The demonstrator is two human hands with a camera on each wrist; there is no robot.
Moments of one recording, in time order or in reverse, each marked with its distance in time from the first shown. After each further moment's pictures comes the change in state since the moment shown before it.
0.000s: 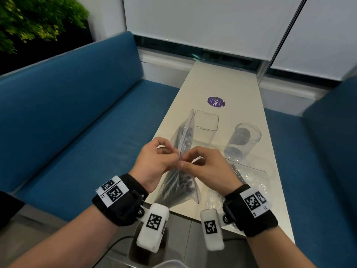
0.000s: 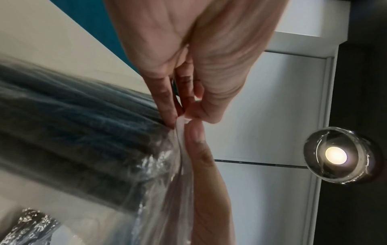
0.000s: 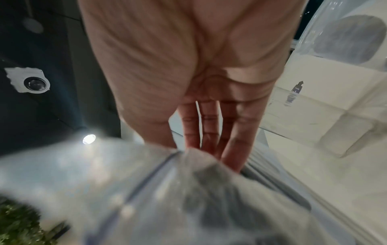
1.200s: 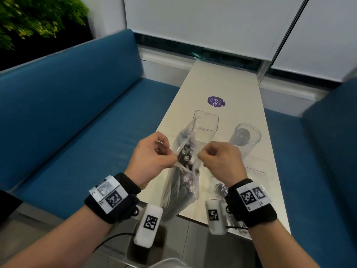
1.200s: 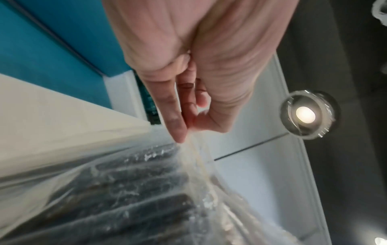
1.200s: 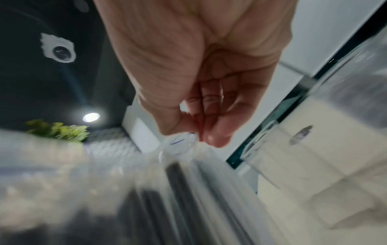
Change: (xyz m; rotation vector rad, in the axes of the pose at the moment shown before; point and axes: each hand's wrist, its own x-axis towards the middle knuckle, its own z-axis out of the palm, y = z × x) left_hand 0.005 0.000 -0.012 0.369 0.029 0.212; right_hand 0.010 -0.001 -0.021 -0.325 0.274 0.077
